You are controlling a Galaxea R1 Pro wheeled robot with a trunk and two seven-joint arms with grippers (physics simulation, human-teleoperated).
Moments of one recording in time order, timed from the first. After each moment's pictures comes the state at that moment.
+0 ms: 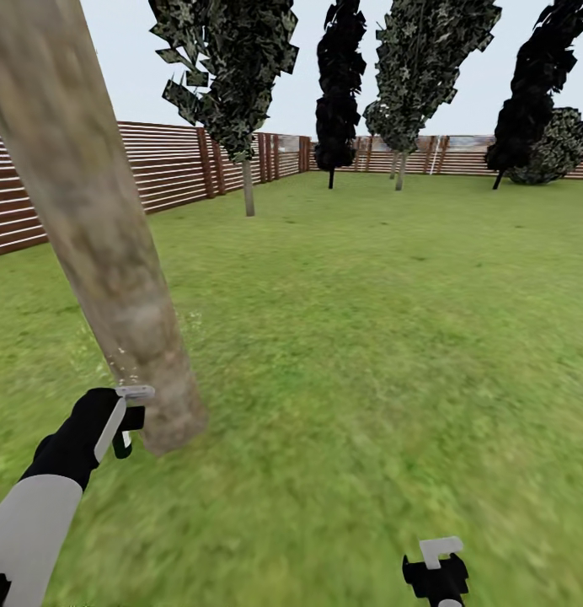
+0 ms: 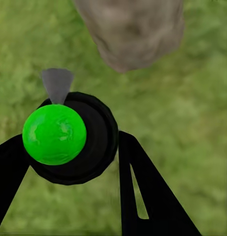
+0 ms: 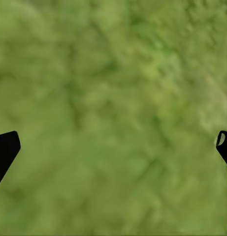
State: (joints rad) left arm -0.78 0.22 0.06 -0.87 0.11 0.94 0.17; right arm -0.50 -0.05 0.07 -0.06 0.13 -0.29 -0.28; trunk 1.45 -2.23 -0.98
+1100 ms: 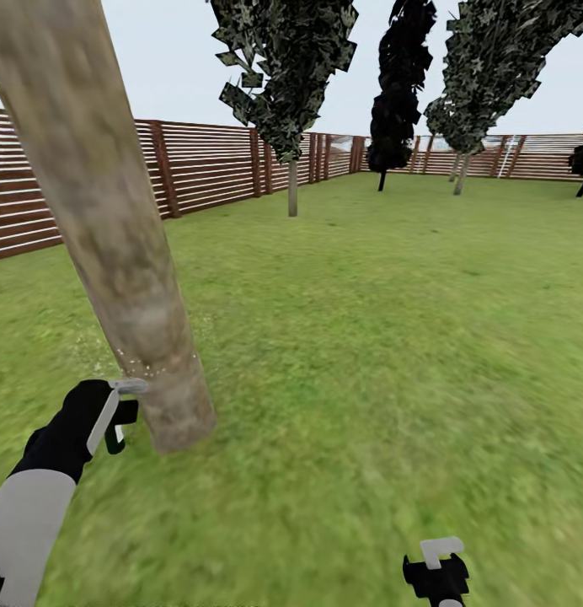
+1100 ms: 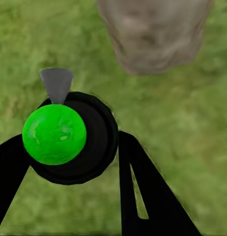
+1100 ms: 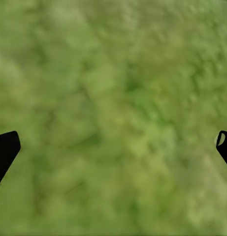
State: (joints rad) left arm -0.80 0.24 0.07 -0.91 0.10 0.99 0.17; right arm -0.50 -0.05 0.07 -0.06 0.13 -0.29 -0.28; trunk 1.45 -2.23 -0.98
